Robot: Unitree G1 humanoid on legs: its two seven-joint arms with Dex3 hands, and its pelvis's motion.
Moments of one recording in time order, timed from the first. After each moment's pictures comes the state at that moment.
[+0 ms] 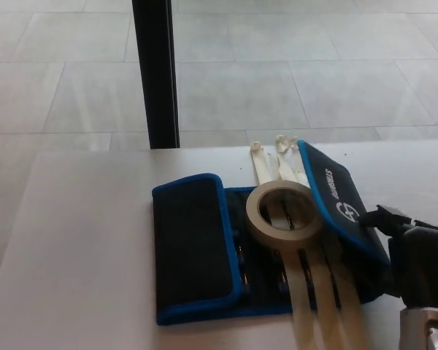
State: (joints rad) left_arm -0.16 0.76 0.12 1.31 0.08 0.01 -0.22; right_arm -0.42 -0.31 0.30 0.73 -0.72 -0.09 -0.91
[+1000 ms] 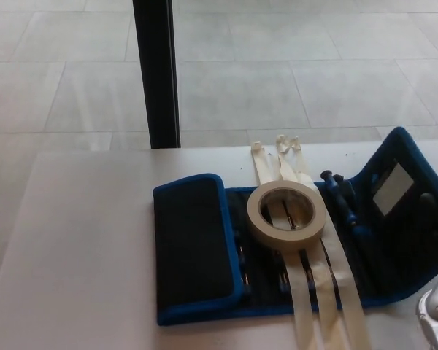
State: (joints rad) left_arm -0.16 0.76 0.13 1.31 0.07 0.01 -0.22; right_arm -0.49 -0.17 -0.21 0.70 -0.35 -0.12 -0.80
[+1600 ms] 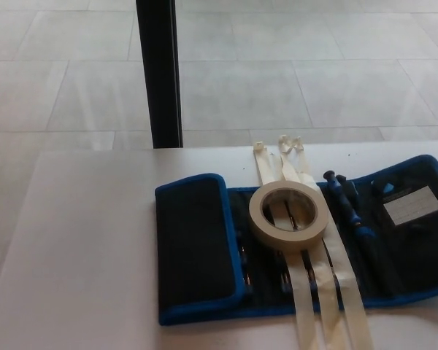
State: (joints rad) left_arm -0.15 0.76 0.13 1.31 0.07 0.01 -0.22; right_arm -0.66 -0.28 -0.67 0.75 -0.11 -0.08 -0.80
